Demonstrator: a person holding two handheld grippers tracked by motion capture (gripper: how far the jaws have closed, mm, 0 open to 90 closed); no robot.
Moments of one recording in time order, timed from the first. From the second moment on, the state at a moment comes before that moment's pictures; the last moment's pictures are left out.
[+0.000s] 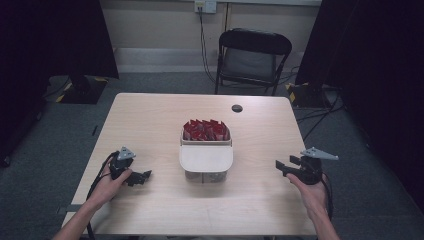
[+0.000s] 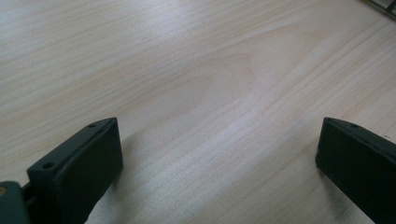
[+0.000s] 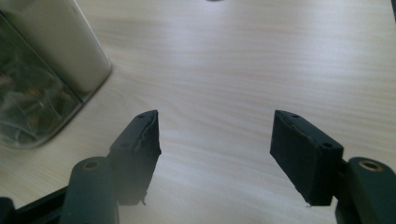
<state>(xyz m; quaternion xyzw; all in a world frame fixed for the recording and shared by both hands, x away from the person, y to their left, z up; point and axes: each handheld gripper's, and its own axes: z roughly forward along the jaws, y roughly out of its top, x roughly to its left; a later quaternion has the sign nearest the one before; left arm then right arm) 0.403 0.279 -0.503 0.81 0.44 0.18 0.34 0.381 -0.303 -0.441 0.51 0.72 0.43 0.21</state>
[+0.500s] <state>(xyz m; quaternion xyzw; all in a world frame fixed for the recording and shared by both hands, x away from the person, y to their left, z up) 0.403 0.279 -0.502 0.81 0.44 0.18 0.34 0.388 -0.279 -0.421 0.47 0.73 0.45 0.19</state>
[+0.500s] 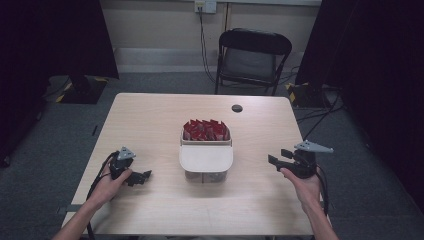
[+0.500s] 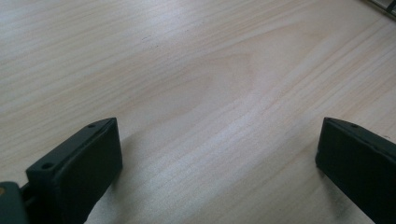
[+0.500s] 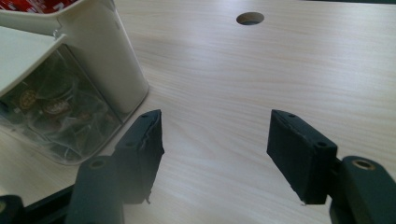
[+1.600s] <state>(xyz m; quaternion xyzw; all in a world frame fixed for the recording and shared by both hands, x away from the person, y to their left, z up) 0.403 0.279 -0.502 0.81 0.44 0.18 0.34 0.421 -0.207 -0.379 0.39 0.75 0.52 0.15</state>
